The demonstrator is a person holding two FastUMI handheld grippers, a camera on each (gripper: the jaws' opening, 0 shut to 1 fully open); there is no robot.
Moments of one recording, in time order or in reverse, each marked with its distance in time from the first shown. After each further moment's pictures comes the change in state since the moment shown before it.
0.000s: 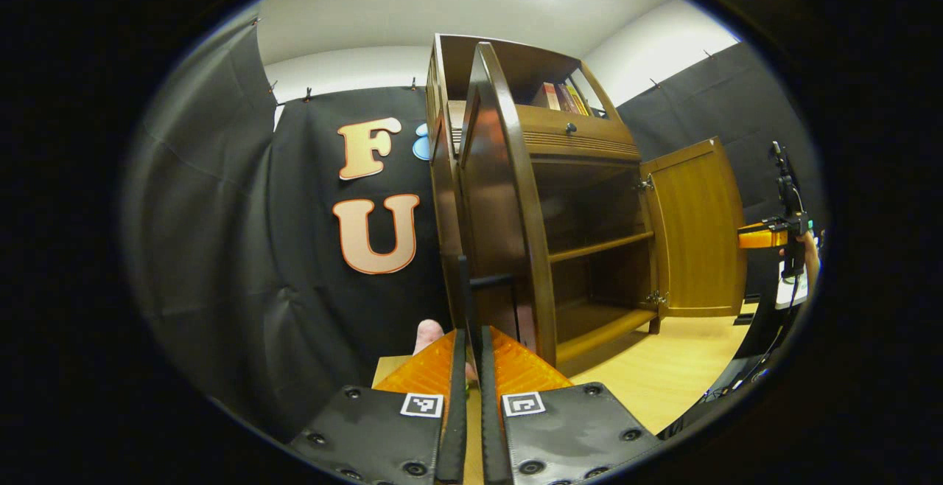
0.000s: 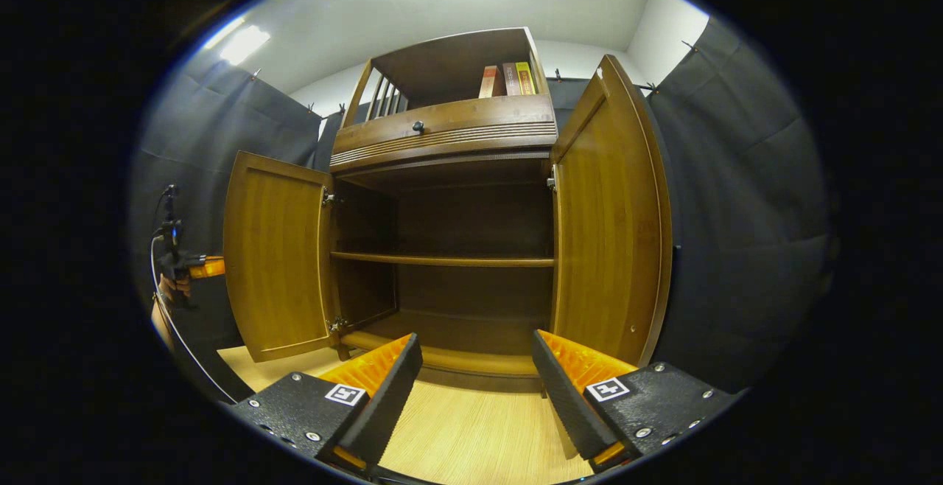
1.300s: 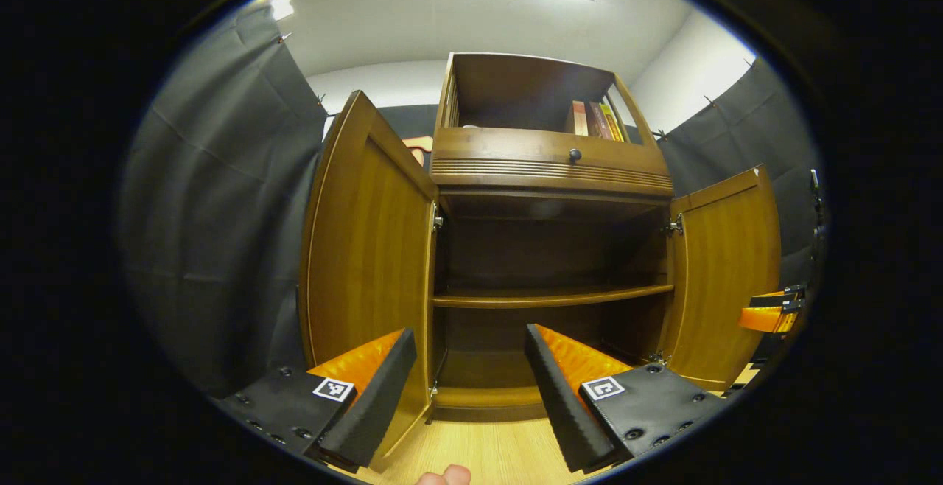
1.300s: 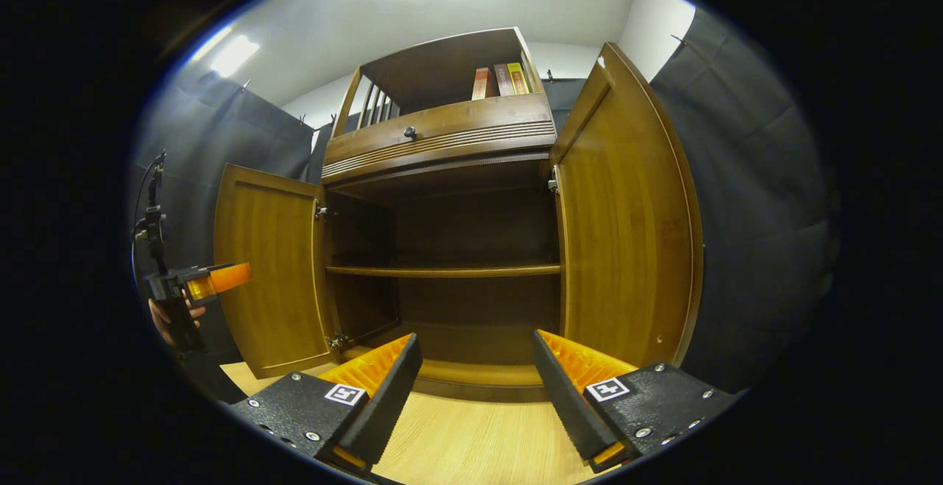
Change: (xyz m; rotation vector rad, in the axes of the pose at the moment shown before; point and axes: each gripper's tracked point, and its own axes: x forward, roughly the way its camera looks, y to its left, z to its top) left arm 0.055 -0.150 0.064 -0.095 -0.071 0.242; right arm 0.029 0.007 0.007 0.056 -0.045 0.005
